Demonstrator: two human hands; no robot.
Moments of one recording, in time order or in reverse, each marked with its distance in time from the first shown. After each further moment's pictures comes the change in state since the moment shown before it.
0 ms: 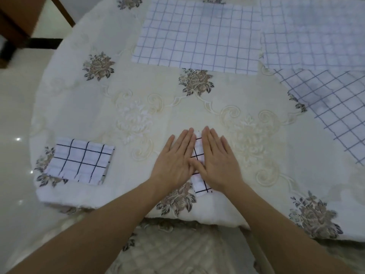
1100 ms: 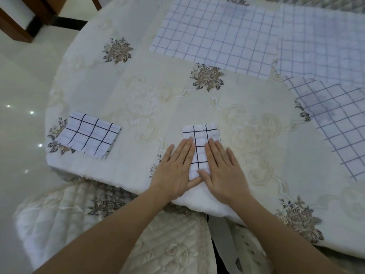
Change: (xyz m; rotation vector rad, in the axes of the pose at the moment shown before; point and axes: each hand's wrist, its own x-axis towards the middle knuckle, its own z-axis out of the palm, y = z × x) left_hand -0.051 0.045 0.007 -0.057 -0.072 -0.134; right_hand -0.051 0.027 -0.001 -0.059 -0.082 -0.173
